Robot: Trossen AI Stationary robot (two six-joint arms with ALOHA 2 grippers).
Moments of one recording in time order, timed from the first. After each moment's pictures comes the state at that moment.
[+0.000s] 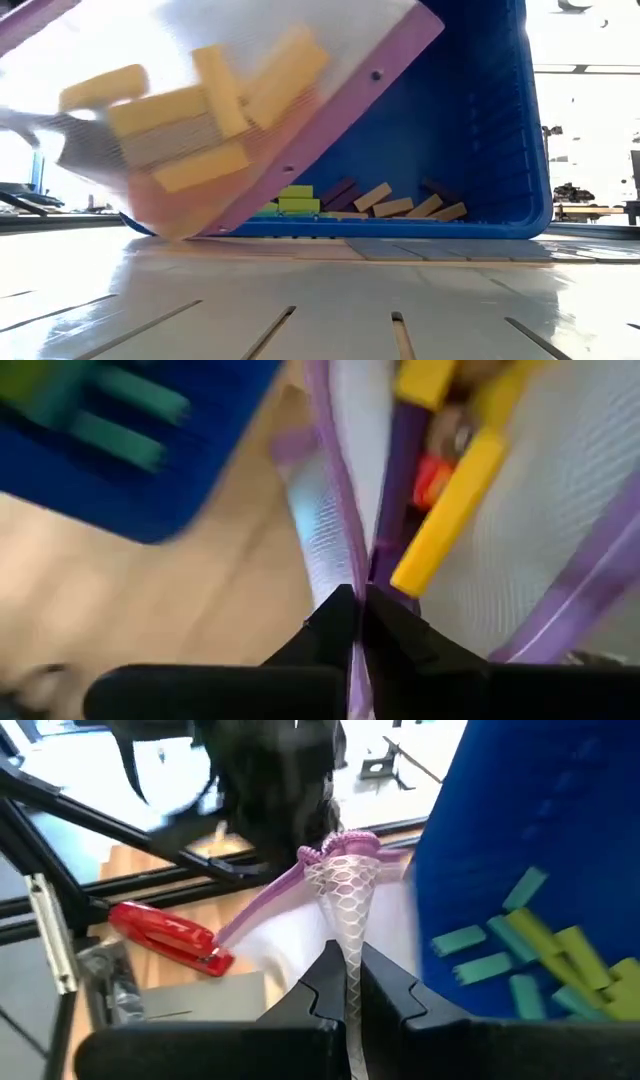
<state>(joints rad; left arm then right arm) -0.72 1.14 1.02 -1.17 -0.49 -1.15 0.39 1.96 1.95 -0.56 0.62 0.36</state>
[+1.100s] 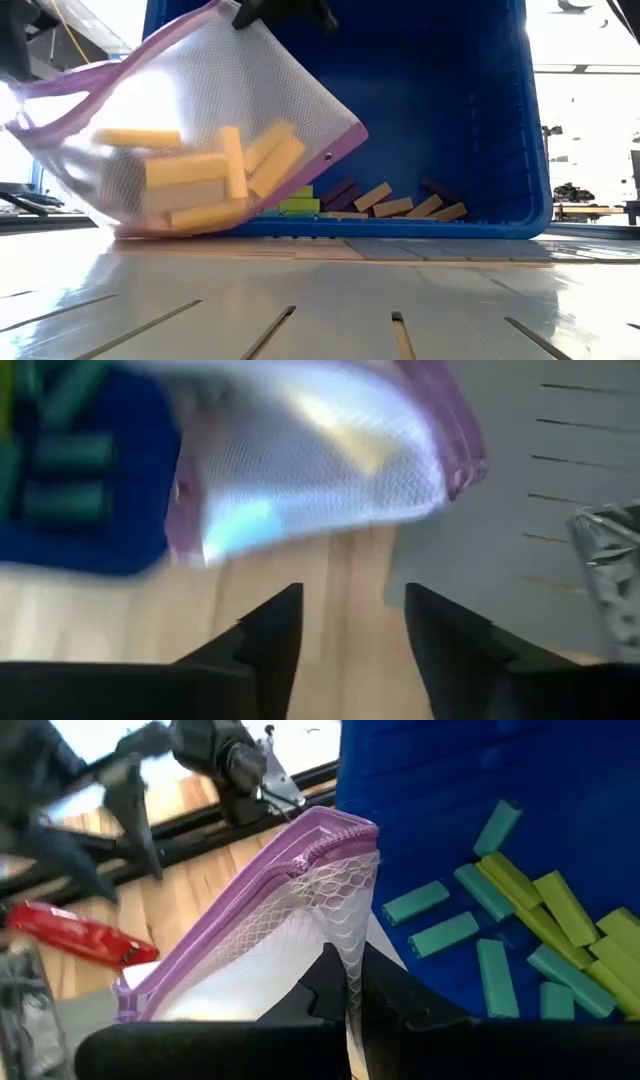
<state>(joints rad) -0.94 1.09 0.88 -1.11 -0.54 -0.94 0.14 2.01 1.96 -0.63 0.36 0.39</state>
